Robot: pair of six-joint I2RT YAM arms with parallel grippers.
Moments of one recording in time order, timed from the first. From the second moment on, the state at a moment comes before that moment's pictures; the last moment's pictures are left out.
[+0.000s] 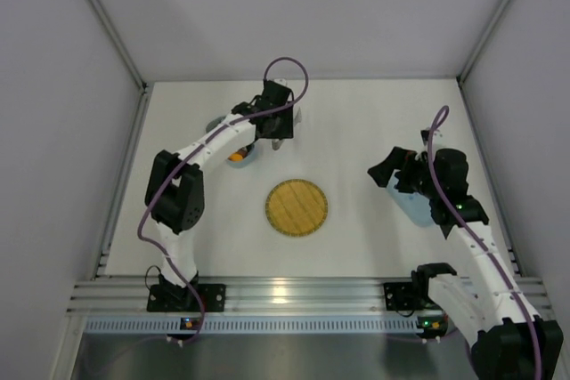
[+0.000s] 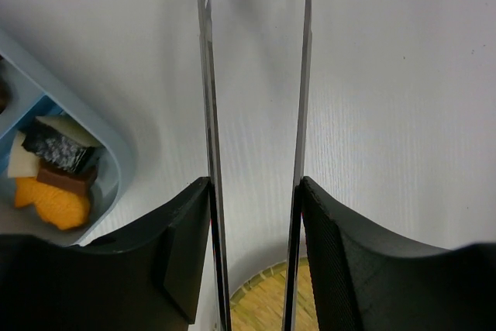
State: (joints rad) left arm -0.55 1.92 1.65 -0.56 -0.19 -0.43; right arm 0.08 0.80 0.61 -0.28 -0.36 0.40
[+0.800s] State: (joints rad) left arm -0.55 2.30 1.84 -0.42 -0.17 -0.44; right arm 0.08 0.85 0.71 -0.47 0.08 0.42
